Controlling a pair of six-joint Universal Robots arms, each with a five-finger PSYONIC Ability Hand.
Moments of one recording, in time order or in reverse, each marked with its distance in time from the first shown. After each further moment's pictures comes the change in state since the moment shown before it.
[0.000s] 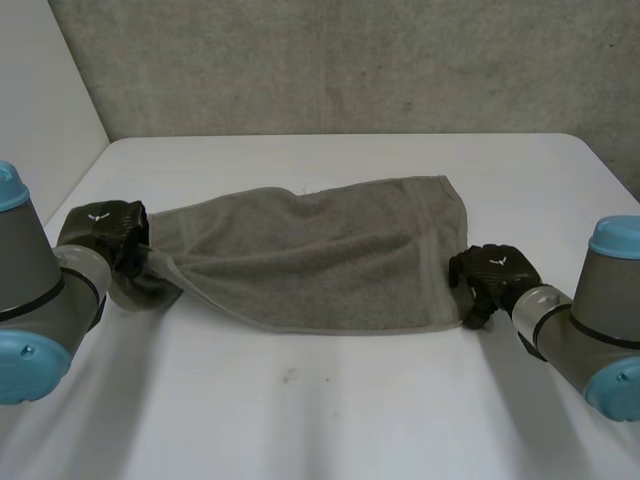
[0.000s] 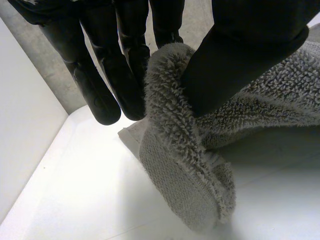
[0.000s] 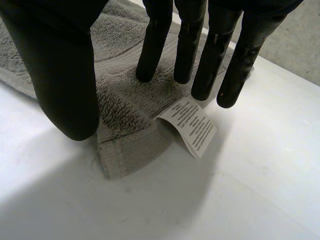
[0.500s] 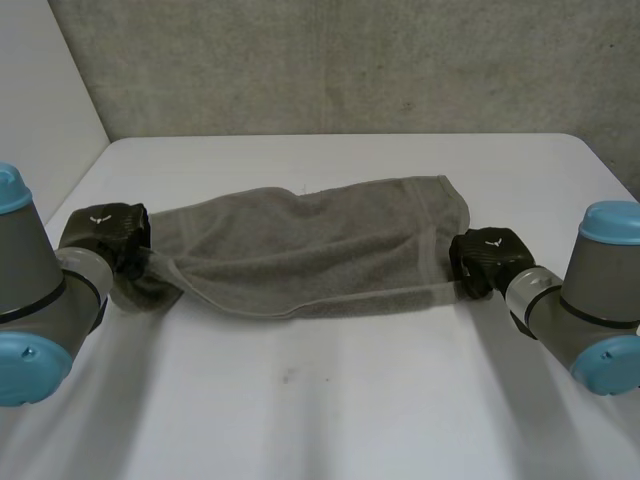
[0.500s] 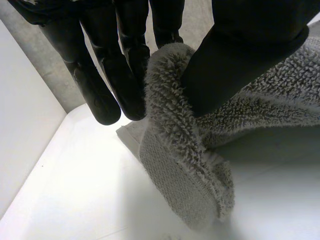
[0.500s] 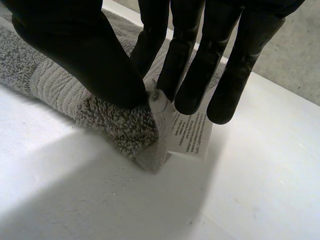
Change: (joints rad) left arm -0.003 -0.002 -0.005 0.000 0.000 0.001; right arm 0.009 0.065 -0.117 -0.008 -0.002 0.027; left_hand 0.000 0.000 0.000 0.000 0.000; right_hand 0.661 0.593 0.580 0.588 0.573
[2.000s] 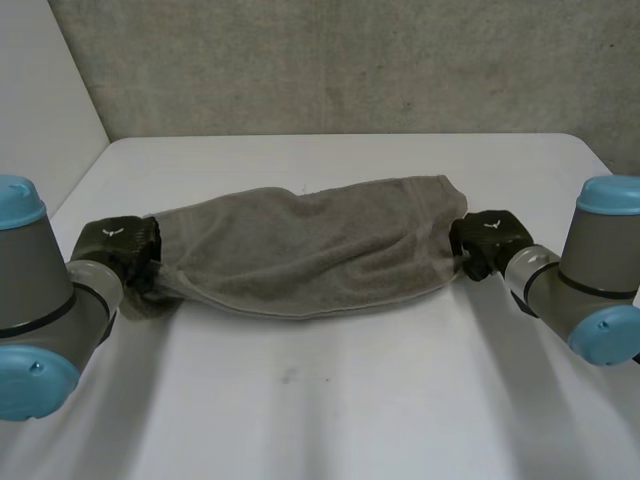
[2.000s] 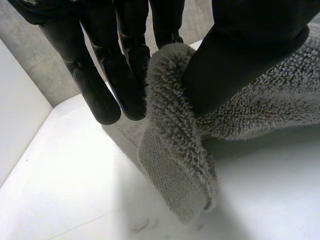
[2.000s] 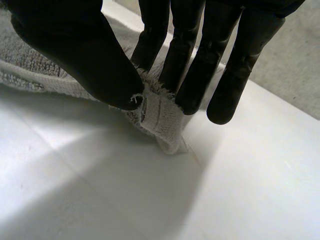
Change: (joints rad) left arm -0.028 -0.004 -0.031 -0.001 0.002 0.006; right arm 0.001 0.050 -0.162 0.105 -0.001 -0.040; left_hand 0.000 0.000 0.000 0.000 0.000; right_hand -0.026 -0.004 0.000 0.000 -0.009
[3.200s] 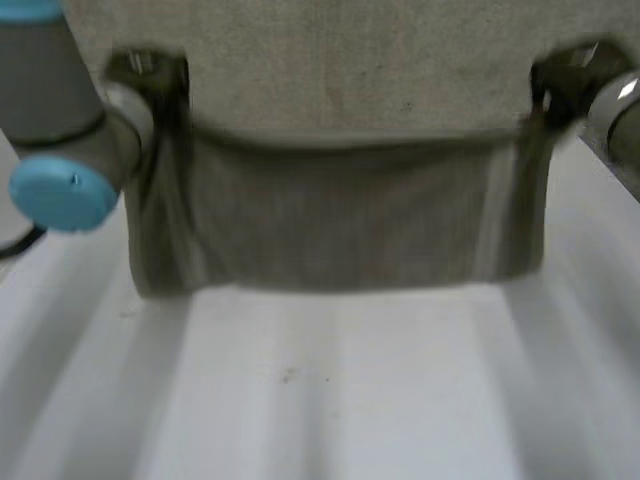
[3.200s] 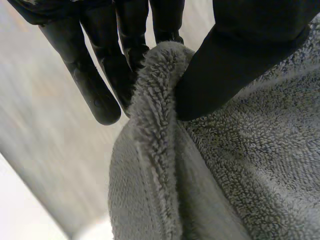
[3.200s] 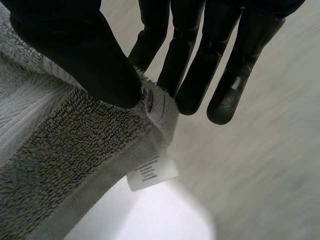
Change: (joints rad) left arm -0.103 -0.354 1.070 -0.351 0.002 0.063; right arm -0.052 -0.062 -0.690 0.407 0.126 -0.111; left_hand 0.000 0.001 0.000 0.000 0.000; right_hand 0.007 0.000 0.000 0.004 0.007
